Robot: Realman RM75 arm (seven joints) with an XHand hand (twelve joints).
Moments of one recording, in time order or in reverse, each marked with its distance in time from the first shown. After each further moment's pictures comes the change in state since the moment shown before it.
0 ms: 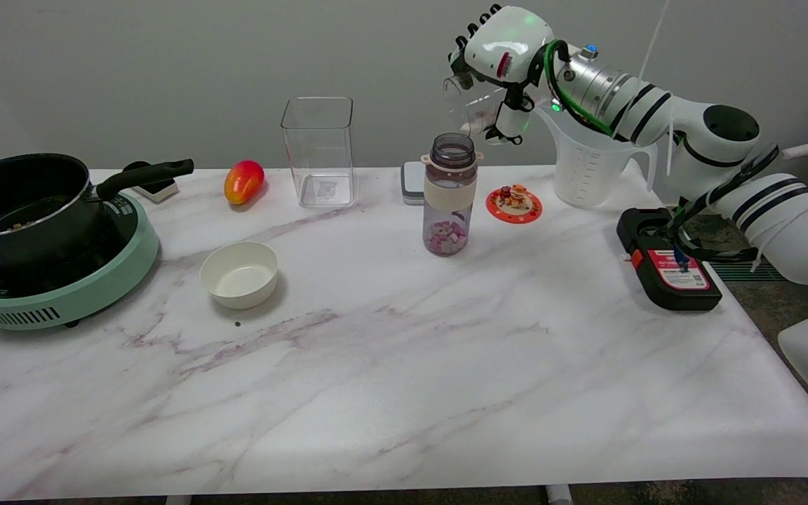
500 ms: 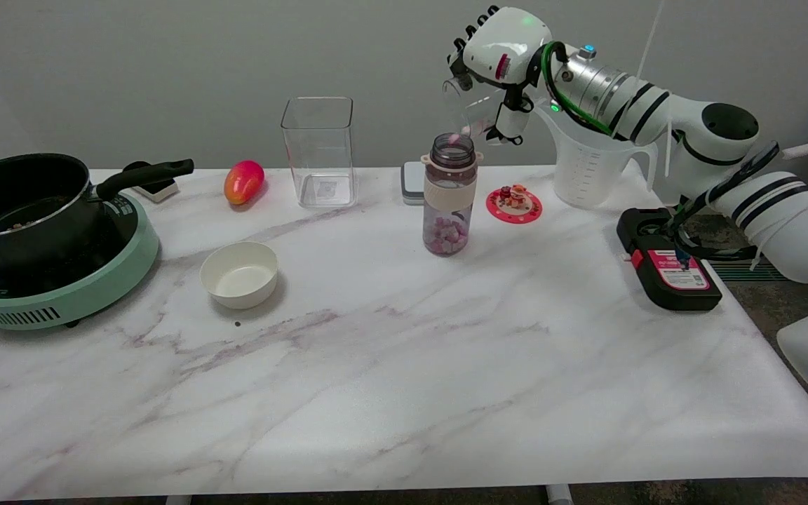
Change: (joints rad) arm 0.007 -0.002 -0.001 -0.003 -0.035 0.009 0.010
